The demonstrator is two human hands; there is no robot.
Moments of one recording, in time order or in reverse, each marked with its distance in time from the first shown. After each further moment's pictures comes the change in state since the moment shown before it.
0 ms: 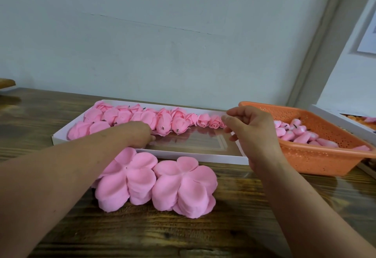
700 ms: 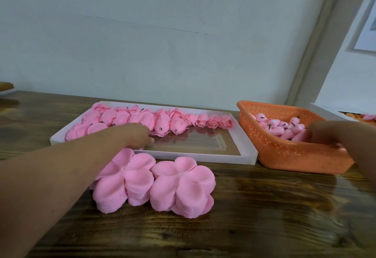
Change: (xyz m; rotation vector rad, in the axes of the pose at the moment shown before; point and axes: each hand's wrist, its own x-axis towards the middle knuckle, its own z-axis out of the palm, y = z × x) left_hand 0.003 -0.005 0.001 0.056 -0.057 0.018; right_hand 0.116 0.065 -0.169 -1.588 -0.610 0.574
